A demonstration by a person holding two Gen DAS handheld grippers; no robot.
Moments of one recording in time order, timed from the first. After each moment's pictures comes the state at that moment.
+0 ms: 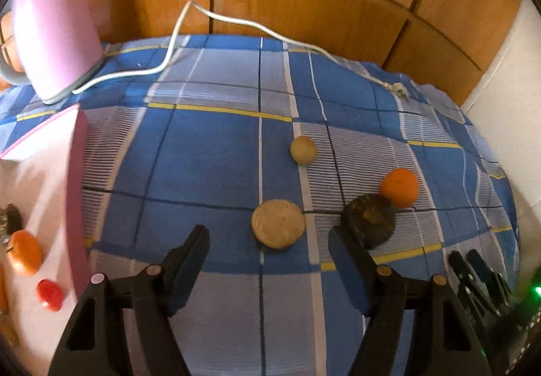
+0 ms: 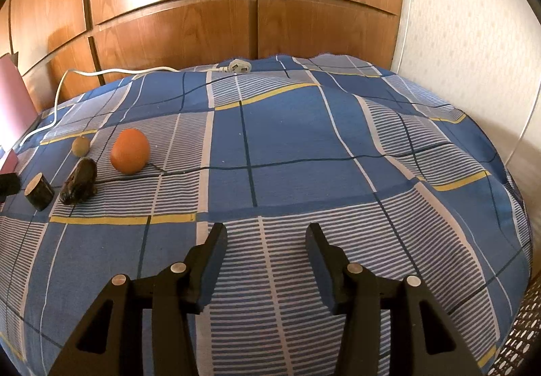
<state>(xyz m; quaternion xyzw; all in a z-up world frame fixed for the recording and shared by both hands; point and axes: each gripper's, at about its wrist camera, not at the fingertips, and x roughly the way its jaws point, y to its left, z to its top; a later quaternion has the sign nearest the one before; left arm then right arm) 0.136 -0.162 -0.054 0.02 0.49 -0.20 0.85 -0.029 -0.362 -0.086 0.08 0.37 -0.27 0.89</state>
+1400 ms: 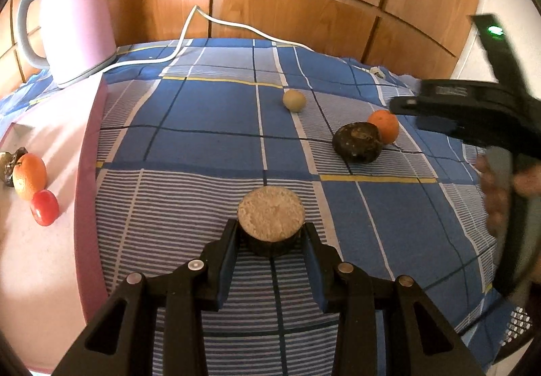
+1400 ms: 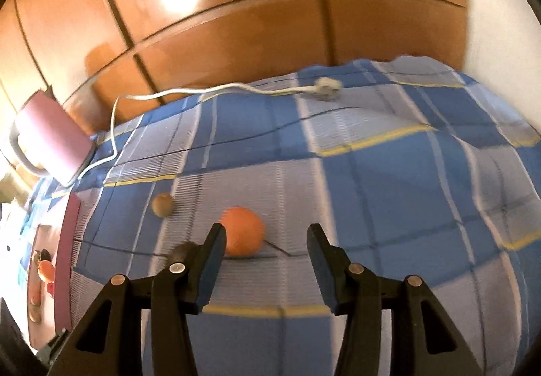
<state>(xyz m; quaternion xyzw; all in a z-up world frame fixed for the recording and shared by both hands) 0.051 -0.124 -0.080 0.02 0.42 -0.23 0.88 0.070 -0.347 -0.040 0.16 0.40 -0.13 0.89</state>
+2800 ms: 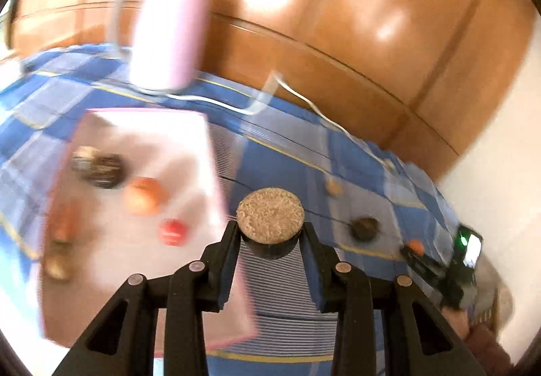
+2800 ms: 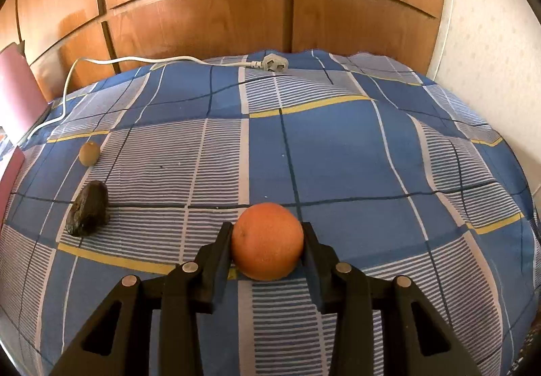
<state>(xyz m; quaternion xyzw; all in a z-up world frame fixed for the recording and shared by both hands) 0.056 0.010 0.007 -0.14 0.39 -0.17 0.89 0.026 -0.364 -0.080 0.08 0.40 -0.22 0.89</state>
